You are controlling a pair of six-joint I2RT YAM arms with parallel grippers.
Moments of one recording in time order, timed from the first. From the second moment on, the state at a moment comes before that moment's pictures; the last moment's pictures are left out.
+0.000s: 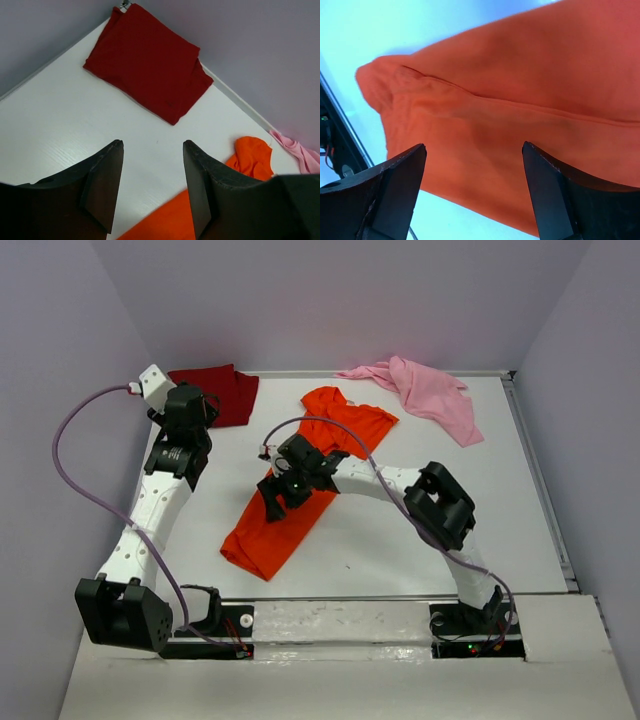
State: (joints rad) left arm -0.15 1.20 1.14 -0.29 -0.53 -0.63; right arm 0.90 2.15 1.66 -0.39 -0.40 0.24
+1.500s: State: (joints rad) left arm -0.13 1.20 1.14 -0.33 -0.62 -0.66; right arm 1.09 1.67 0.87 -0.06 -0.25 0.53
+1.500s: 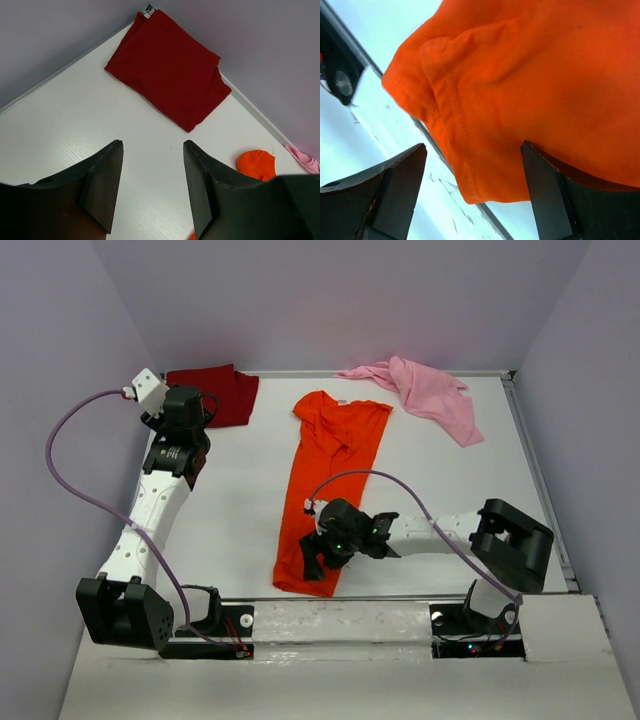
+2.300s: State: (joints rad) left arm -0.13 1.20 1.14 -0.33 -0.57 -0.64; right arm 1.09 1.48 0.94 -0.54 0.17 0.63
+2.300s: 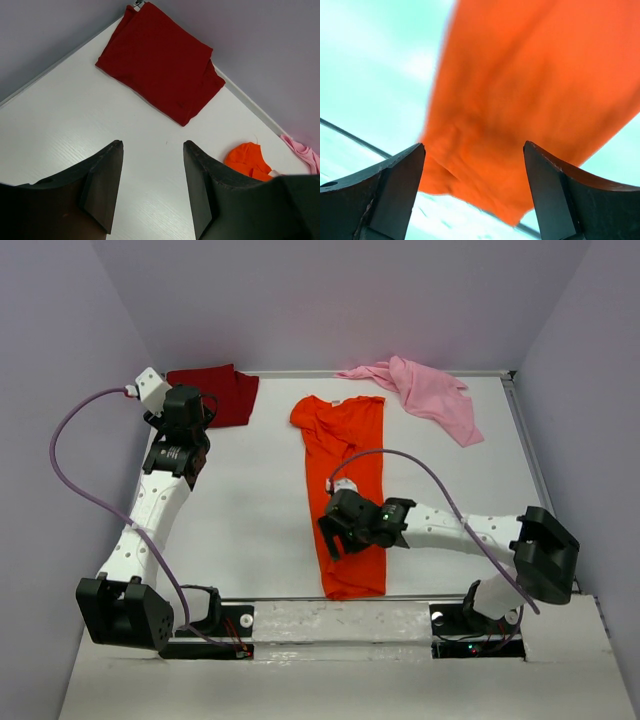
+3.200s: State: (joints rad) left arm -0.14 1.20 1.14 -0.29 -0.57 -0.60; right arm 0.56 2.26 1.94 -0.49 0.30 0.25
